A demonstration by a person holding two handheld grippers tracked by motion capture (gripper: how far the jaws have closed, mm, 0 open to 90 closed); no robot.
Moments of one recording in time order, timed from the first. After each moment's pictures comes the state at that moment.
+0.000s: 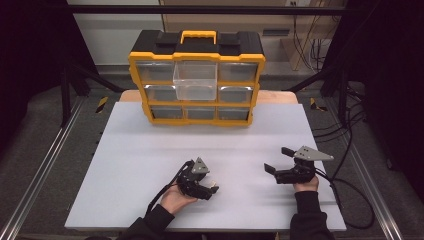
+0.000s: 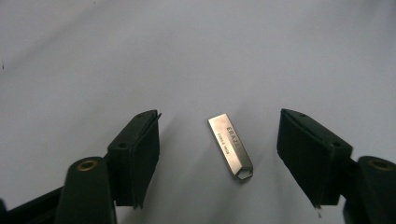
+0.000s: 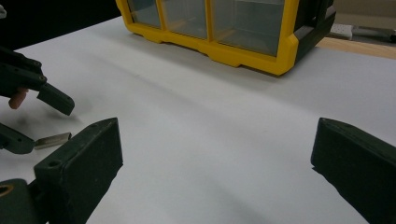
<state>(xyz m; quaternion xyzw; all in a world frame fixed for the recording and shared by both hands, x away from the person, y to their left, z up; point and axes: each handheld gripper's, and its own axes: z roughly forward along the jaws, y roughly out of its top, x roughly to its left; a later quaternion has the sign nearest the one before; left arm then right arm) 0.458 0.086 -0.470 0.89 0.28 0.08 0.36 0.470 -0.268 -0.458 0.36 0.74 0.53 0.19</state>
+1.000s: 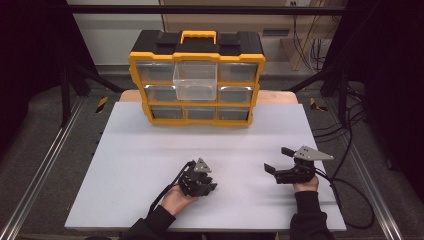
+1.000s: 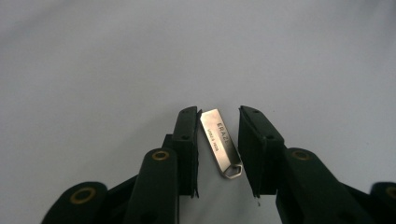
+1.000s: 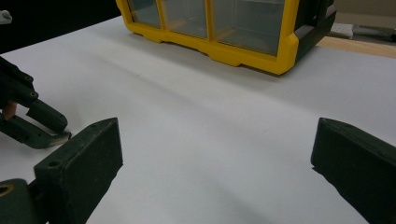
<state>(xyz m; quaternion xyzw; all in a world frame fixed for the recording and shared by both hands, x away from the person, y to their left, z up) 0.458 0.081 -0.470 0.89 0.30 0.06 0.35 0.470 -0.268 -0.458 0.36 0.74 0.53 0.19</state>
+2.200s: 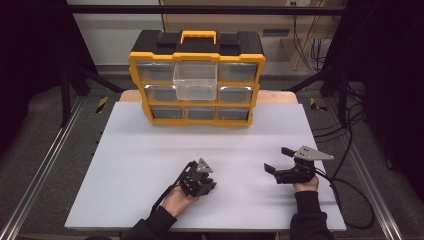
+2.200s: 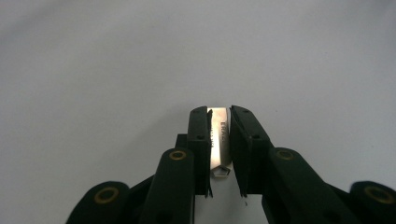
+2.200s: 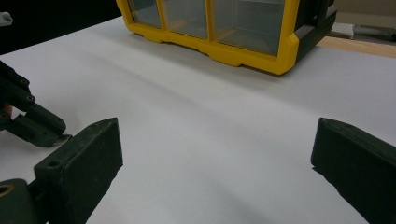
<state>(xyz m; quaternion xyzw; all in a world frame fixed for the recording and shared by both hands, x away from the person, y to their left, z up) 0.455 0.076 -0.469 0.89 0.31 0.07 0.33 0.470 -0.269 -0.458 0.37 0.74 0.54 0.19</state>
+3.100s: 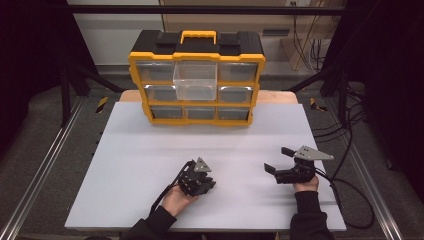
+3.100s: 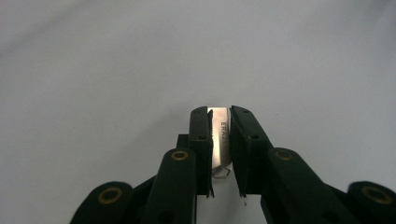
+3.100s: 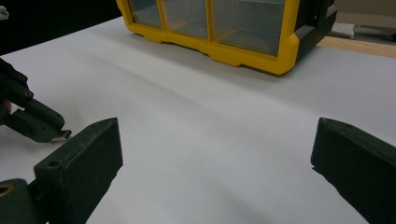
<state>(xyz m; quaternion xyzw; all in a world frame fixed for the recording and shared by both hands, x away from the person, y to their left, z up) 0.456 0.081 -0.466 0.88 0.31 0.07 0.35 0.470 -0.269 -0.458 0.37 0.74 0.54 0.19</state>
